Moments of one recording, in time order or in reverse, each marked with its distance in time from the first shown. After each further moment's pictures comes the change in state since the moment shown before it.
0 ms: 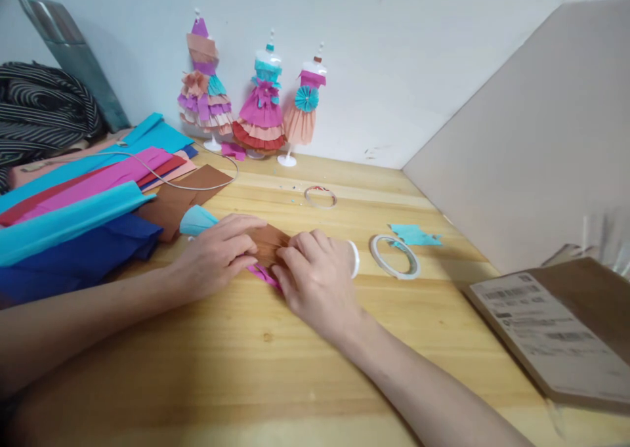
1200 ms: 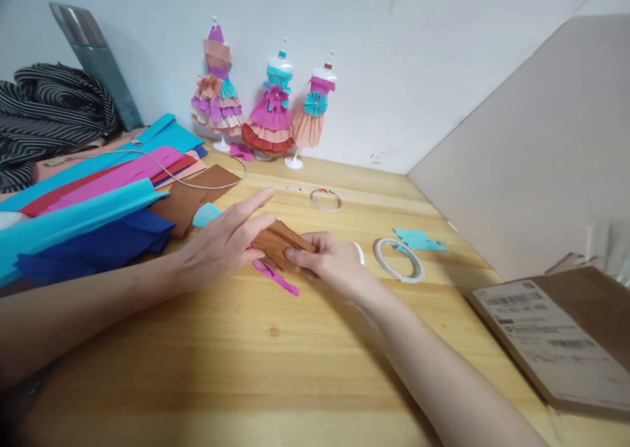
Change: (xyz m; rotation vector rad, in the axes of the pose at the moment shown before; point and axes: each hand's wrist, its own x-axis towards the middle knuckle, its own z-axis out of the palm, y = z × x) left_hand 0.003 -0.002 -0.013 0.072 0.055 0.101; right_hand 0.025 0.015 -0.011 1.029 -0.531 0.837
